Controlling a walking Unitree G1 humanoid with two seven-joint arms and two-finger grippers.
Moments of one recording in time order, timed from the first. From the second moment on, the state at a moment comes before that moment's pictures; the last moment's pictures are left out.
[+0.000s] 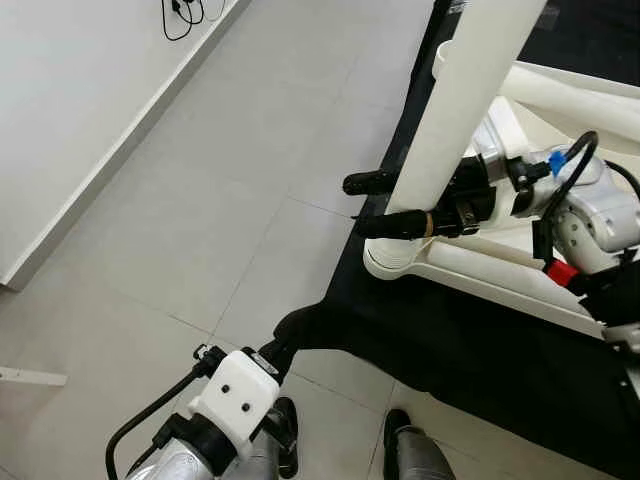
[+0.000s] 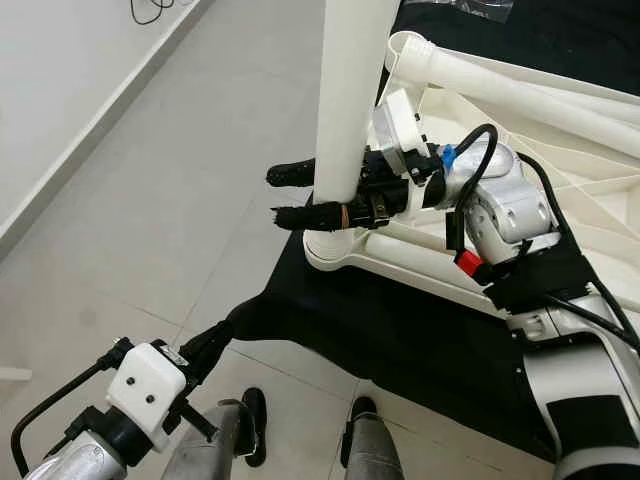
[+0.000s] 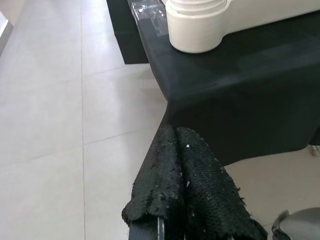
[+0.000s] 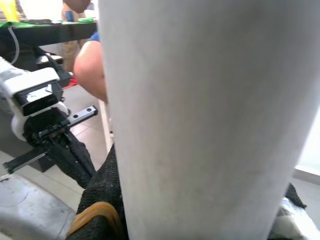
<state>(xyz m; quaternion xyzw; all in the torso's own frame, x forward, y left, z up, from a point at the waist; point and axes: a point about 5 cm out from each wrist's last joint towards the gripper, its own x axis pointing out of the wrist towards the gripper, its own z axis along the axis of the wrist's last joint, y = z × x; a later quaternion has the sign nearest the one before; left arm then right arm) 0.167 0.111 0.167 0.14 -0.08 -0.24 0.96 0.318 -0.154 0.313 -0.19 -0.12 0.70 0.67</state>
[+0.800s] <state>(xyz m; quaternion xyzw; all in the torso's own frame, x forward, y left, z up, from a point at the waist) 0.176 0.109 0.162 0.13 -0.09 -0.24 0.96 0.314 -0.156 0.305 -0.17 -0.12 0.62 0.75</state>
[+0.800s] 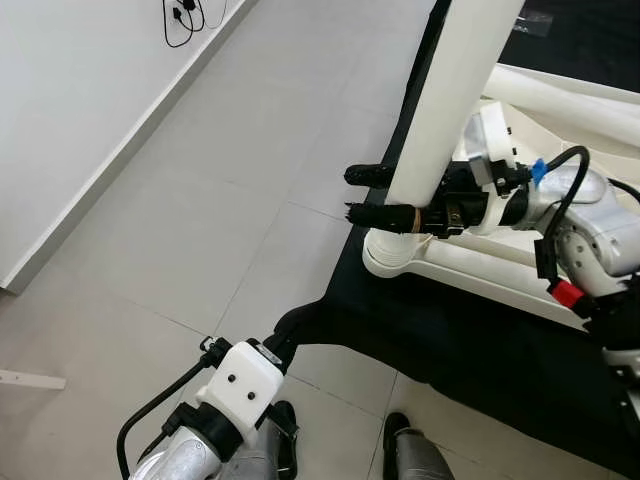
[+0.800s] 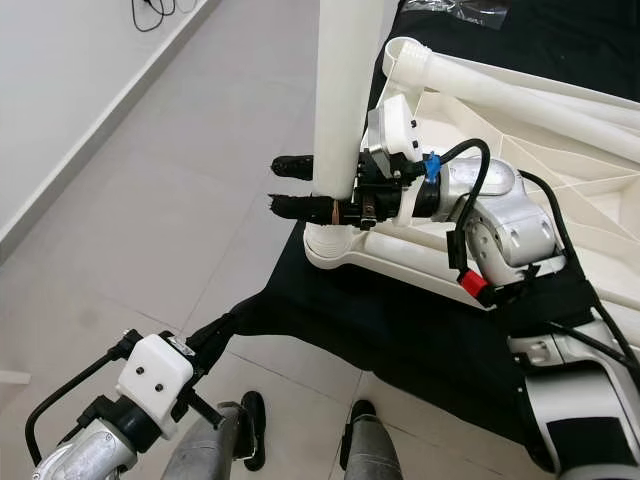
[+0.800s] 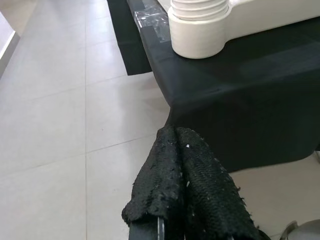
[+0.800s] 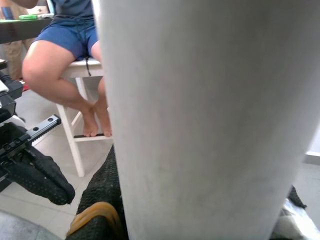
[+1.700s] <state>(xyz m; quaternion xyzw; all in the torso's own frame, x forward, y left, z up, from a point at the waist) 0.182 0.109 0.157 0.13 -0.09 -0.24 0.96 0.302 -0.153 0.290 -0.15 -0.13 0.54 0.82</state>
